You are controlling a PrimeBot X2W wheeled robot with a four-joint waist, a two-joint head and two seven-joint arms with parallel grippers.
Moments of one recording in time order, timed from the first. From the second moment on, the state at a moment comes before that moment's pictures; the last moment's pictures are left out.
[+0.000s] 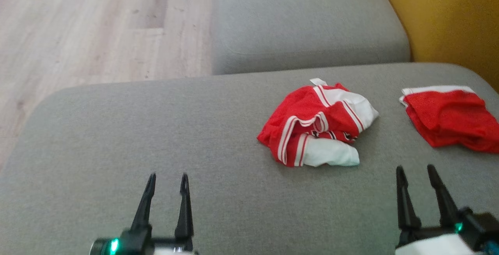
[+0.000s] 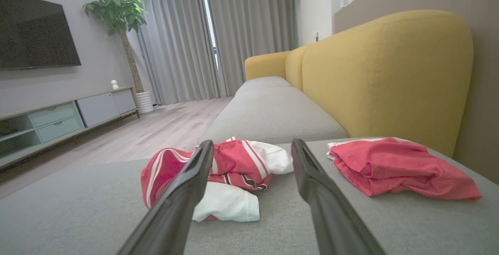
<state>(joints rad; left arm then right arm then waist) 0.05 0.11 -0.38 0.16 -0.27 0.19 -0.25 0.17 -0.08 0.00 0.10 0.21 0.13 -0.25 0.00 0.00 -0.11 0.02</state>
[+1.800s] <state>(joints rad) -0.65 0.05 -0.82 0.49 -0.32 0.00 -0.14 0.12 -0.08 0.13 0.09 0.17 0.13 -0.25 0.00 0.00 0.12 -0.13</state>
